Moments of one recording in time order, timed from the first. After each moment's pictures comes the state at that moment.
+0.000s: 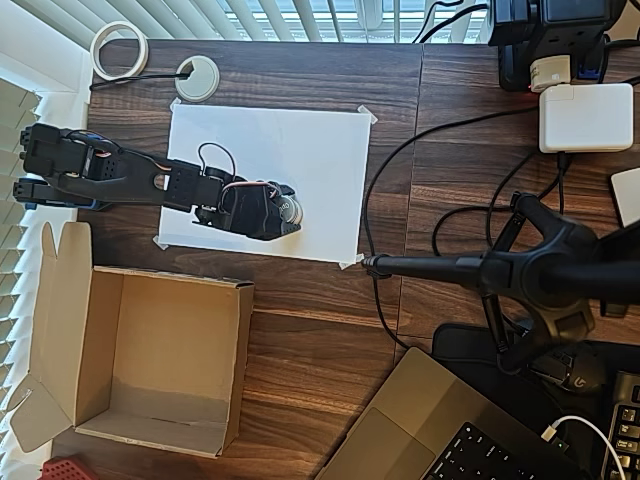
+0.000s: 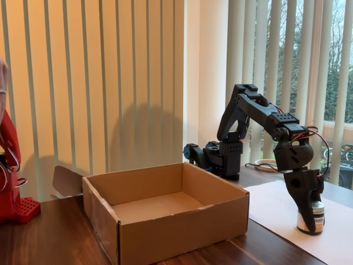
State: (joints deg) arm 7.5 66.4 92.0 41.9 -122.2
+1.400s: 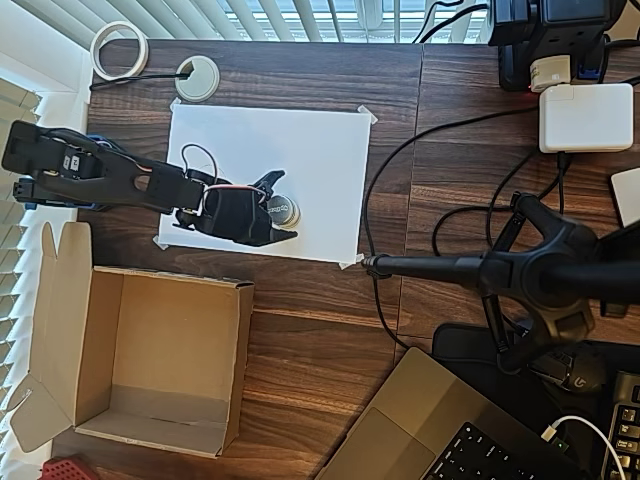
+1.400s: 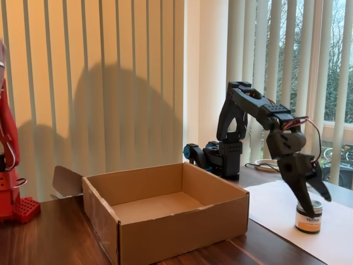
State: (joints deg) arm 9.6 79.7 99.2 35.9 -113.6
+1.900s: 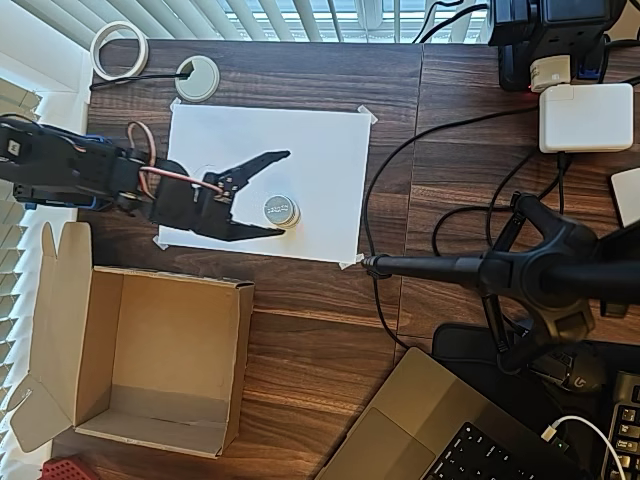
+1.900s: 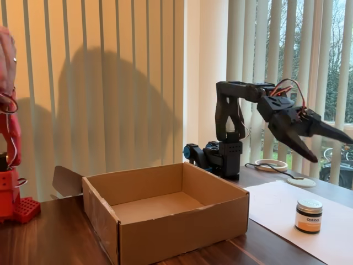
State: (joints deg) arm 7.1 110.8 116.1 30.1 -73.7
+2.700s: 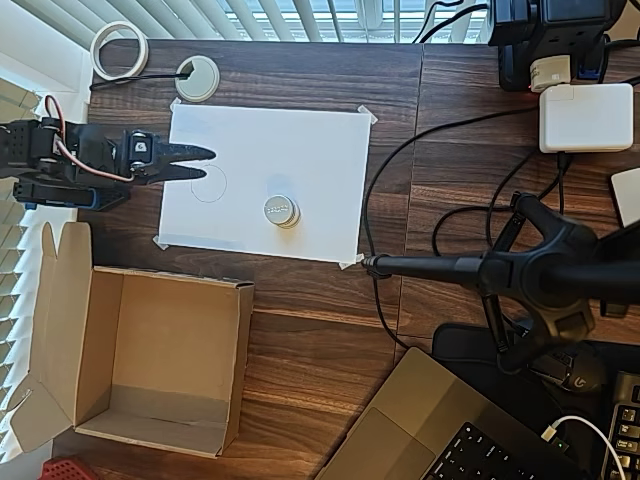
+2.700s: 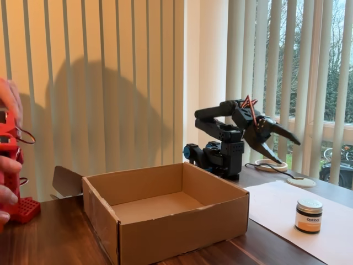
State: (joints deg) arm -1.9 181.0 167.0 49.8 -16.5
